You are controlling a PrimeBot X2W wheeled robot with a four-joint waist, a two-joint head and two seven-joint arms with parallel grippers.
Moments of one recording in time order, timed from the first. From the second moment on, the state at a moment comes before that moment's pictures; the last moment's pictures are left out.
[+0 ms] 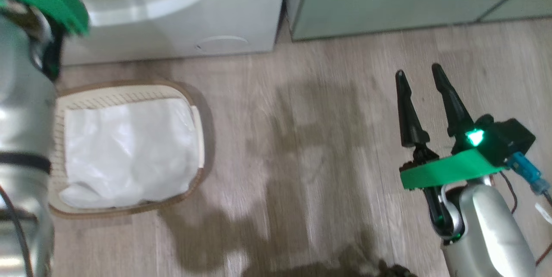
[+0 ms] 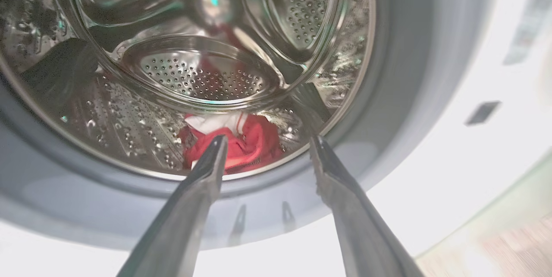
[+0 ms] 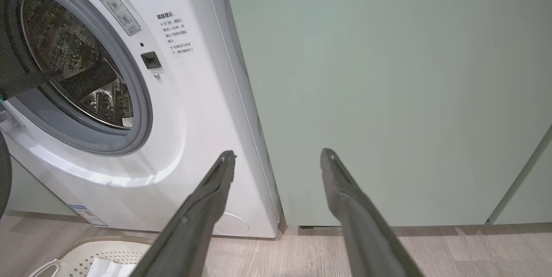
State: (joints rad) left arm -1.08 0.27 -0.19 0.96 -0.32 -0.13 -0.25; right arm -0.22 -0.05 0.09 0.09 0.27 0.13 -0.25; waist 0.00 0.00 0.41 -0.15
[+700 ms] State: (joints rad) left arm -0.40 0.23 -0.17 0.37 -0.38 -0.06 -0.25; right arm -0.11 -0.05 0.05 0.10 0.24 0.13 -0.25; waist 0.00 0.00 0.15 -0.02
